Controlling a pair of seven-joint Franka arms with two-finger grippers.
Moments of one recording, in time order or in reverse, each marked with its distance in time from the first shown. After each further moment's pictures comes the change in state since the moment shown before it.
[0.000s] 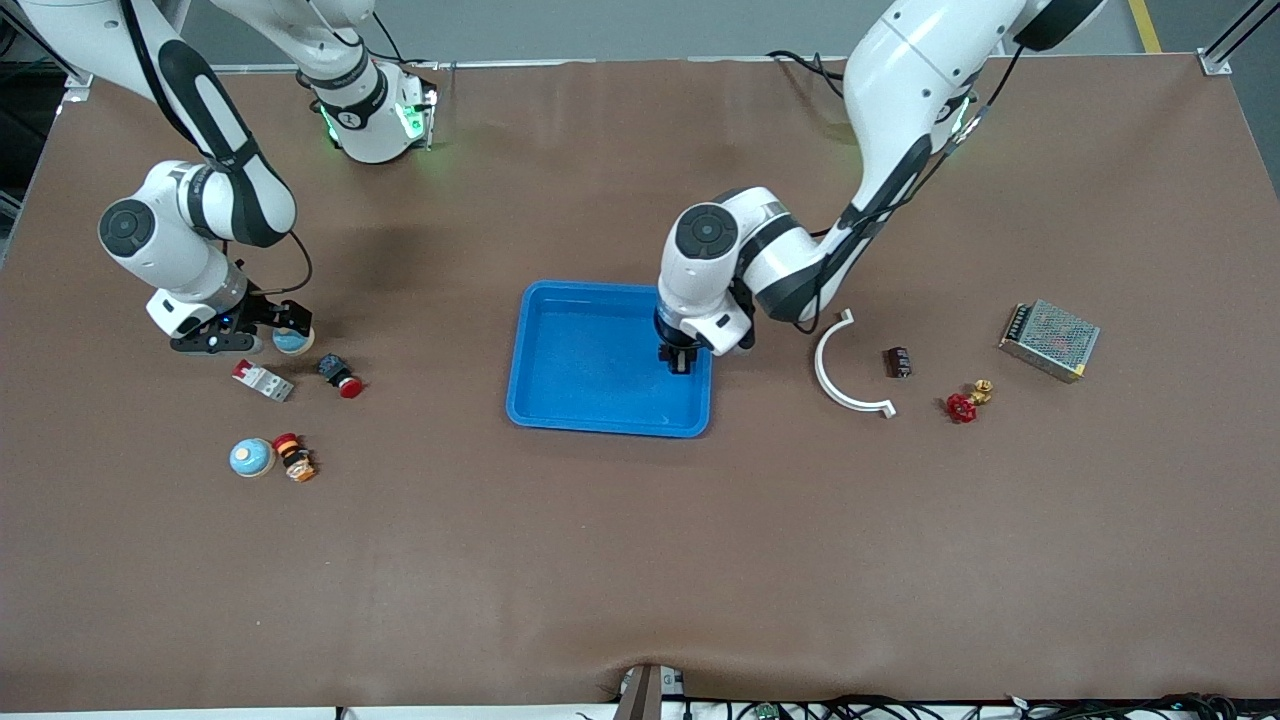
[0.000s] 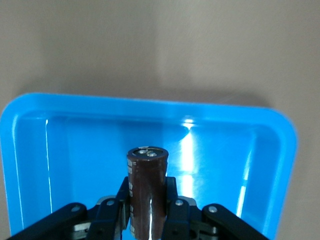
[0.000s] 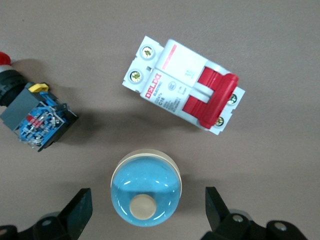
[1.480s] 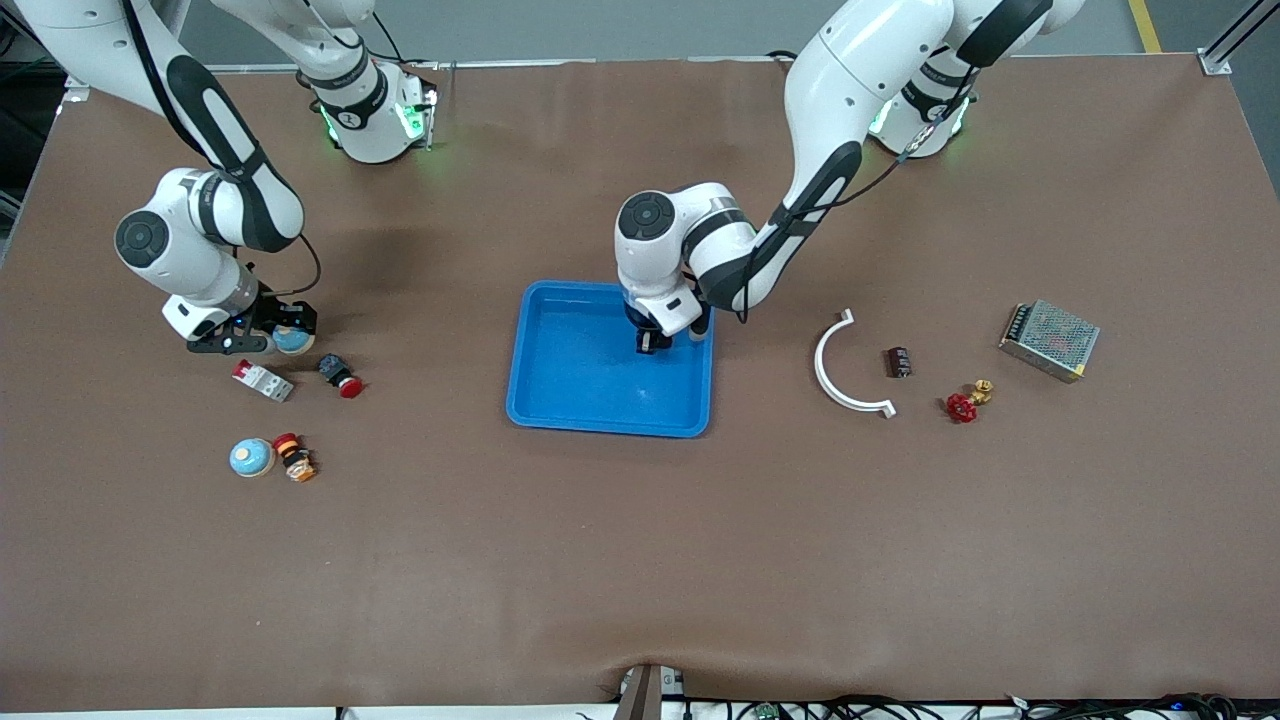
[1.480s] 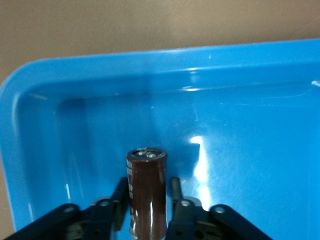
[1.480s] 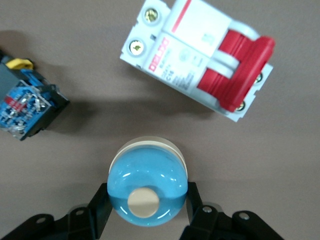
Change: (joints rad) left arm -0.164 0.062 0.091 0.029 0.063 -0.007 0.000; right arm 0.000 0.044 0.000 0.000 0.000 0.000 -0.013
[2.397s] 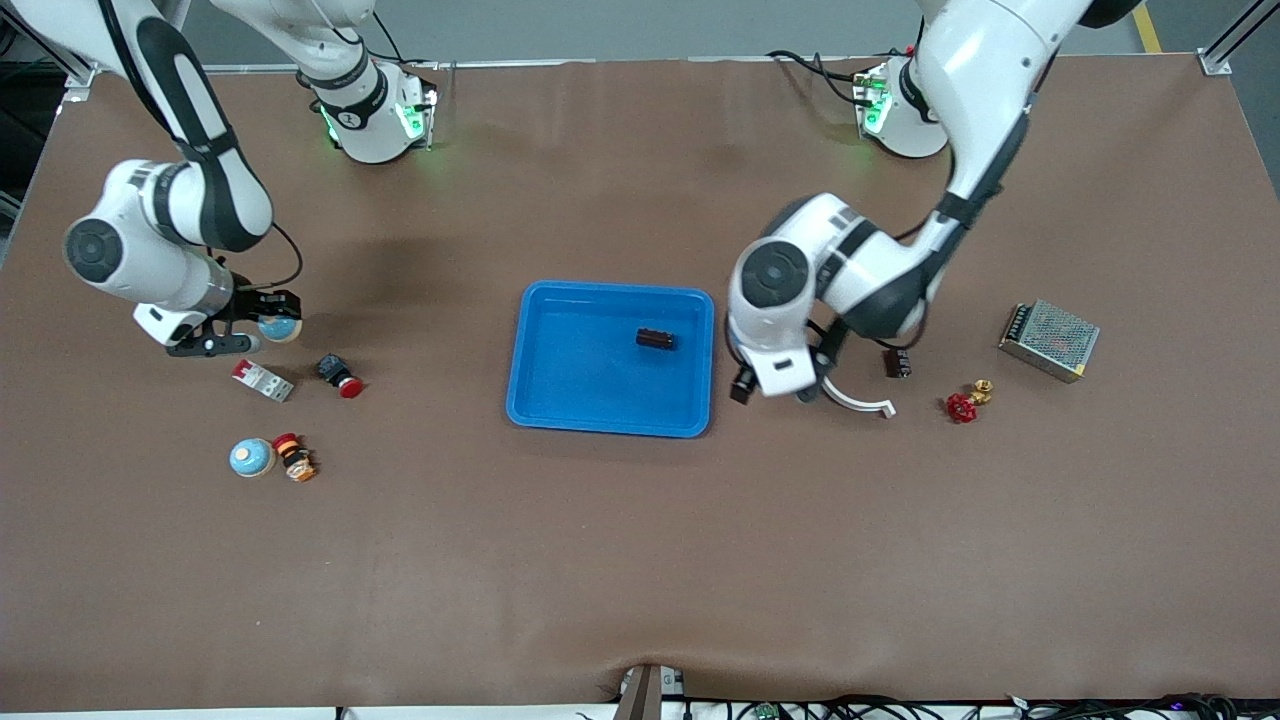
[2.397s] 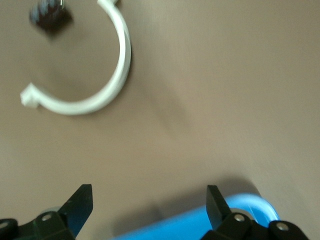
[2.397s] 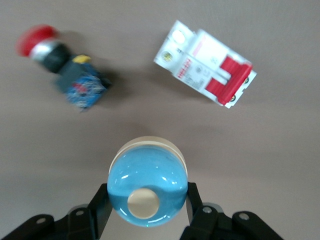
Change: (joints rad) left arm 0.408 -0.185 -0.130 0.015 -0.100 -0.387 0.804; right arm 0.028 -0.150 0.025 0.177 0.022 -0.494 -0.023
